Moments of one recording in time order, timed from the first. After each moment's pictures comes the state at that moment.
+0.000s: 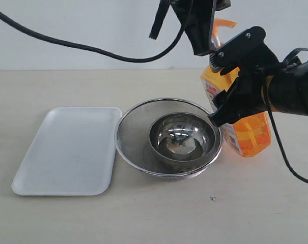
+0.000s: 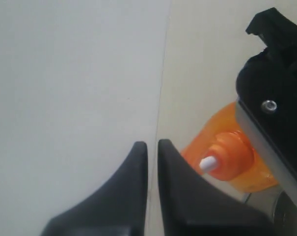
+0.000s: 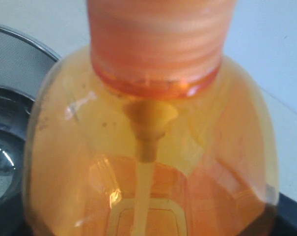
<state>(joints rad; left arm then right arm) -0.84 1.79 -1.68 0.18 0.46 0.75 0.50 1.49 -0.77 -1.72 0.23 1.39</state>
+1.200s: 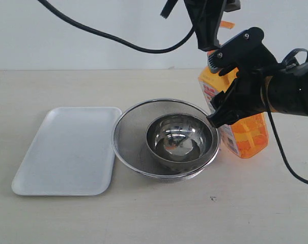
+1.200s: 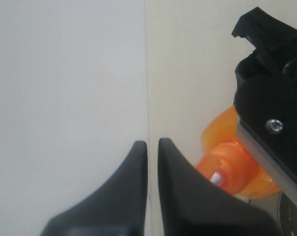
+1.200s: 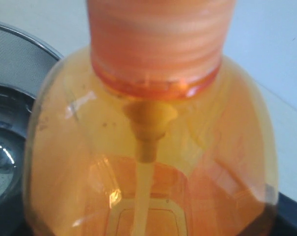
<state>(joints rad) -0.84 1.90 -1.89 0.07 0.65 0.96 0.50 1.49 -0.77 -1.72 0.21 1.39</state>
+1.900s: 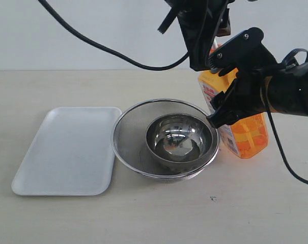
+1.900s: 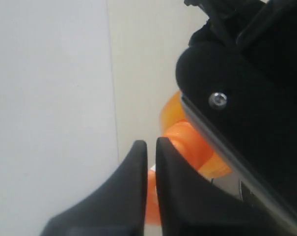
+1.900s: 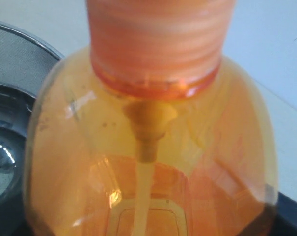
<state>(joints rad) -0.84 1.92 -1.89 0.08 0.76 0.96 0.50 1.49 -0.77 -1.72 0.21 1.39</state>
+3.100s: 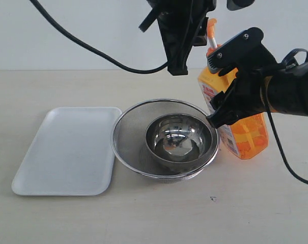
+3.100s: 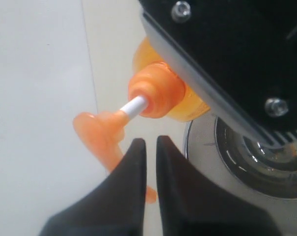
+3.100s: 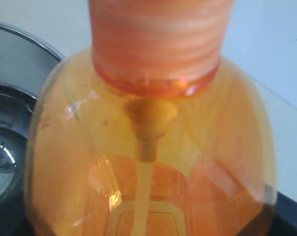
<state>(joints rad) -0.84 1.90 -1.89 0.16 0.91 0.92 0.50 1.49 -0.77 -1.72 0.21 1.39</state>
